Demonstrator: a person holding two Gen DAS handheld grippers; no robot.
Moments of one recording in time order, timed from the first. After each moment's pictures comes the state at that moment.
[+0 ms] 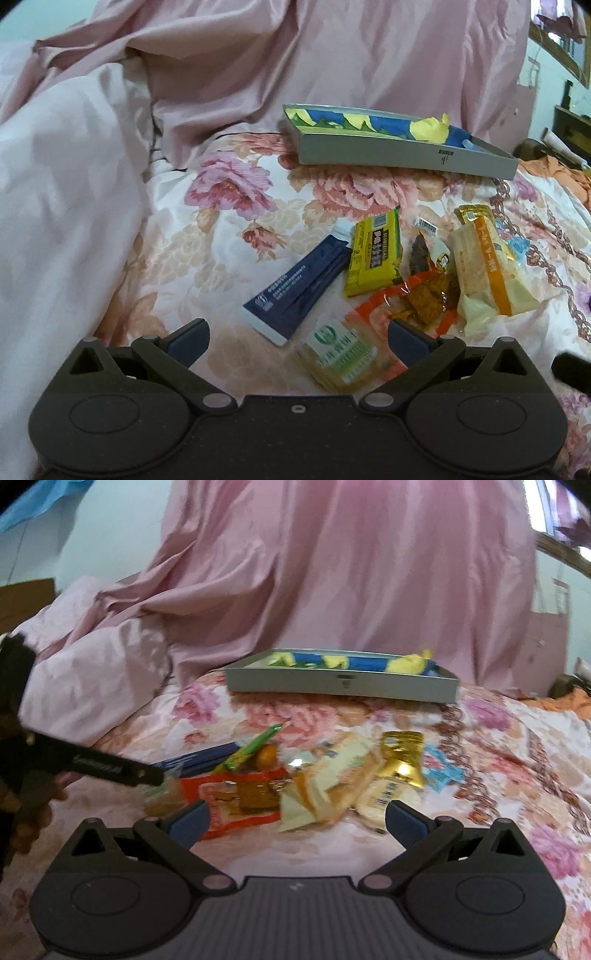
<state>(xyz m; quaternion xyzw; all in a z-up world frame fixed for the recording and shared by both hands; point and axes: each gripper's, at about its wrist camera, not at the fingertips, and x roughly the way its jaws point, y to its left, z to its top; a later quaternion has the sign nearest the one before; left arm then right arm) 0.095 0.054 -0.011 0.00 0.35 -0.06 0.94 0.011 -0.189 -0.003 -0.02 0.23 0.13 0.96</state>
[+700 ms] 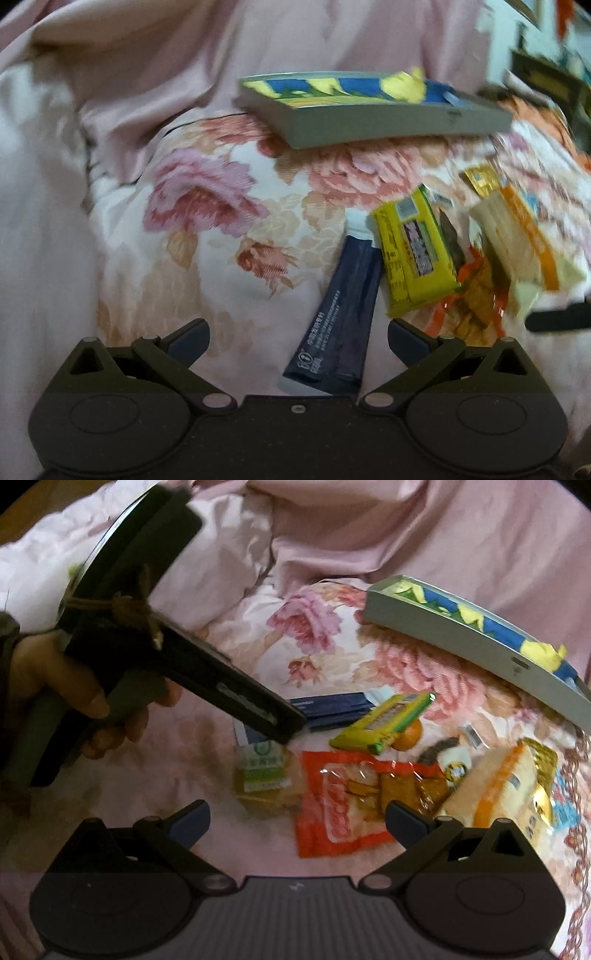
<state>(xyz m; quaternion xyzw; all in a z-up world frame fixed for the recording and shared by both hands) 0.180 0.081 -0.032 0.09 0.38 -0.16 0.91 0.074 -0.053 -0.017 -0.16 0.36 0.22 0.89</state>
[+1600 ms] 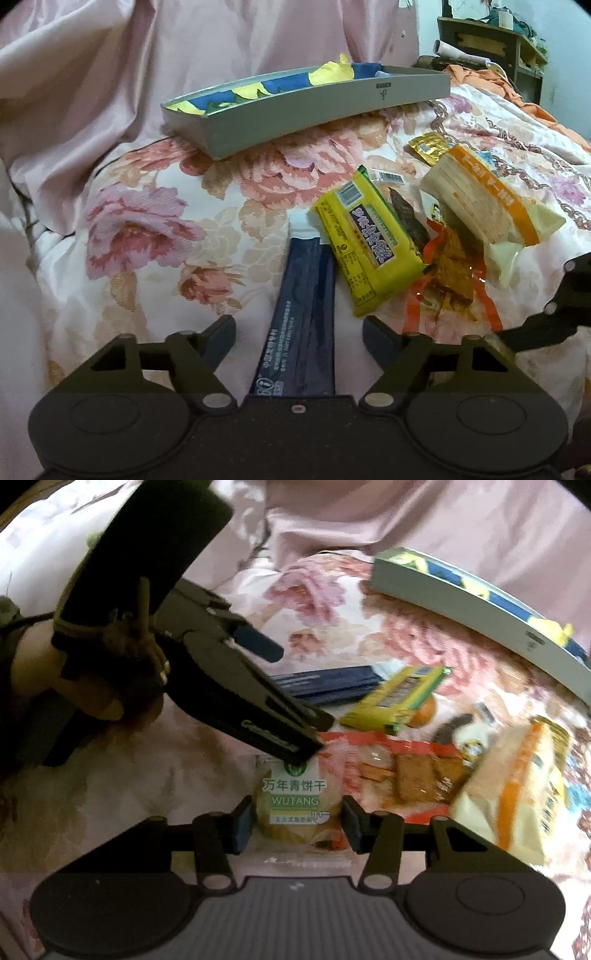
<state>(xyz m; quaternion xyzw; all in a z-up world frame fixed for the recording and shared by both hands) 0.184 0.058 -0.047 0.15 0.35 -0.24 0.89 0.080 -0.048 -0.028 -0.15 0.40 0.19 0.89</state>
